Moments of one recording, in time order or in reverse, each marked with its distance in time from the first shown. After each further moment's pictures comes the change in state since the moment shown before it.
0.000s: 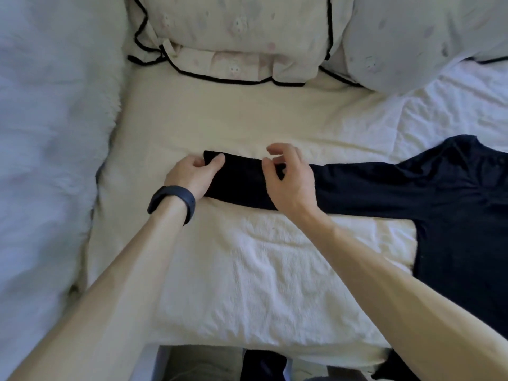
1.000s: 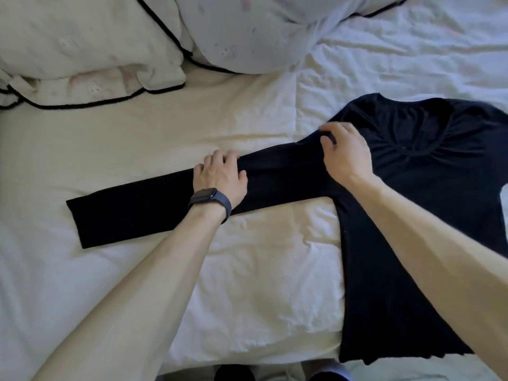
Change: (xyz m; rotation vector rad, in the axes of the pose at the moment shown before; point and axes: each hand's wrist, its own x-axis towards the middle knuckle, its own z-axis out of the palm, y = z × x) left_hand -0.063 0.130 0.211 0.777 0.059 0.667; right_hand 0.024 0.195 -0.235 -0.385 0.140 0.233
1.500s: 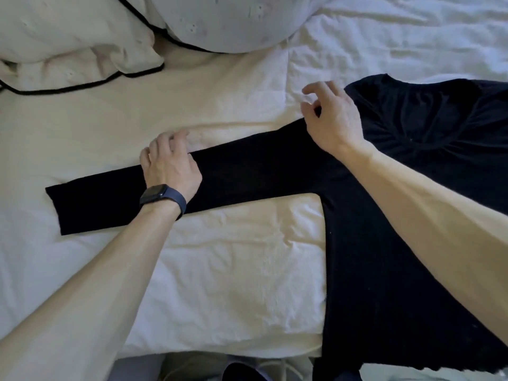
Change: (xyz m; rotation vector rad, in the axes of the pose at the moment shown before) left_hand -0.001 -0.021 0.005 0.075 0.246 -0.174; right_hand 0.057 0.012 0.001 0.009 -0.050 -0.233
